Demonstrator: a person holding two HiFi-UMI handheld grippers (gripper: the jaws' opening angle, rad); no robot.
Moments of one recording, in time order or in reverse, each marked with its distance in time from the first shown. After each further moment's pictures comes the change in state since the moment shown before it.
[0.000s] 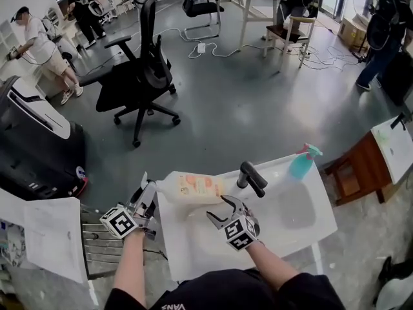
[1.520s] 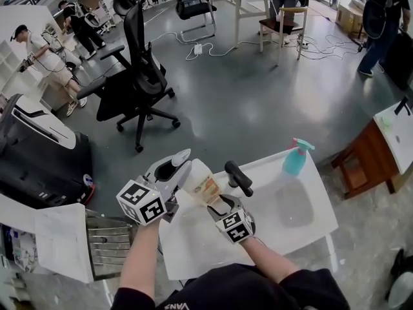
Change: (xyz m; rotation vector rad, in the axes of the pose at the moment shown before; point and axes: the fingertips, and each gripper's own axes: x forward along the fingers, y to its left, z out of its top) left arm 0.134 -0.159 -0.025 0.568 0.217 -0.205; right arm 0.004 -0.035 -0.035 0.222 -0.031 -0.012
